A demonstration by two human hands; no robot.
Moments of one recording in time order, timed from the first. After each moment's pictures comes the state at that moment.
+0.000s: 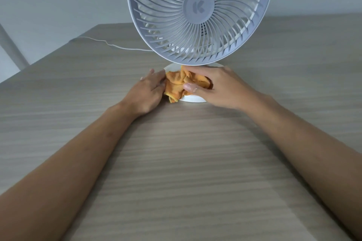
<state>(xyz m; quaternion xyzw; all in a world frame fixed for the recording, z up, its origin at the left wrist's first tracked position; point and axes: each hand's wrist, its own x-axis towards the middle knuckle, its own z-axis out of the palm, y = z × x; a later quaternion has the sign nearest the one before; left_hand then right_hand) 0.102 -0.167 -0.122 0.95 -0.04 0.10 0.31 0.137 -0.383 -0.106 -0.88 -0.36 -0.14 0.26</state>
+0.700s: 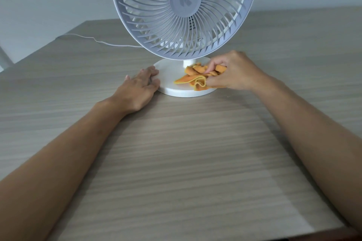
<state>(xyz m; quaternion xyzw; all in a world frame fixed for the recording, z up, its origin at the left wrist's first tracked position) 0.103 -0.170 -0.125 0.97 -0.02 0.07 0.25 0.157 -0.422 -0.094 -0.91 -0.23 -0.09 0.33</state>
